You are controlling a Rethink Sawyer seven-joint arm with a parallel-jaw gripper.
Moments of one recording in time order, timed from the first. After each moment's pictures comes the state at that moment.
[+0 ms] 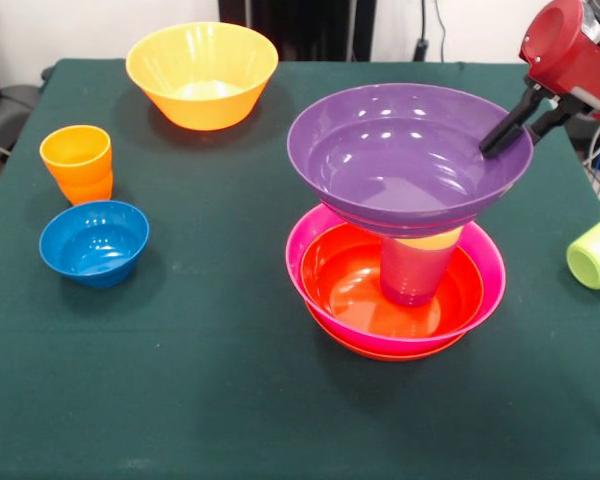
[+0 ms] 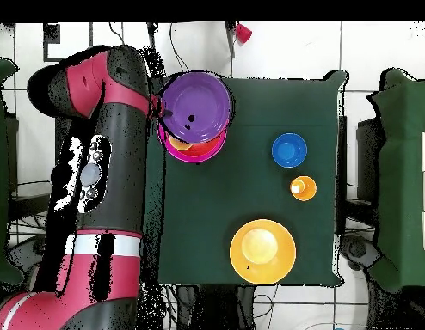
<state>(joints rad) 0.26 -0.19 -0.49 0.63 -0.05 1.25 1.88</state>
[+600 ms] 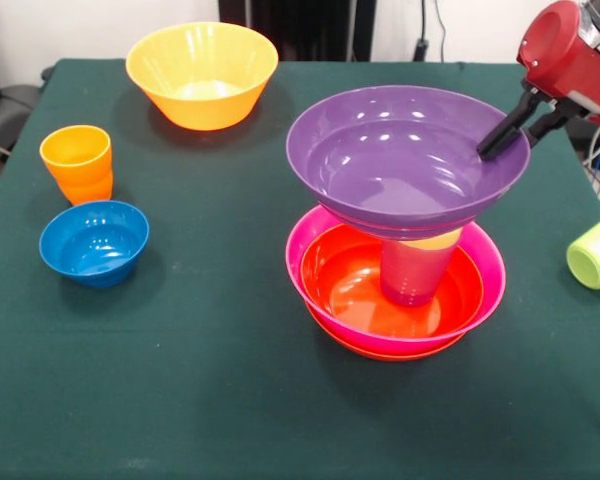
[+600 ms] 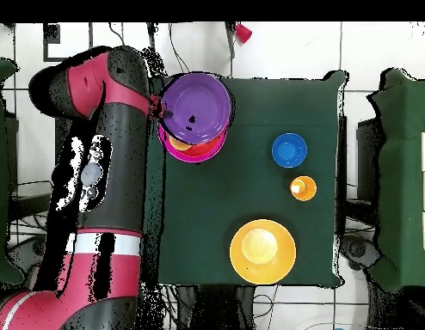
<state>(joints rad) 0.26 -0.18 -0.49 0.63 -0.05 1.25 1.88</state>
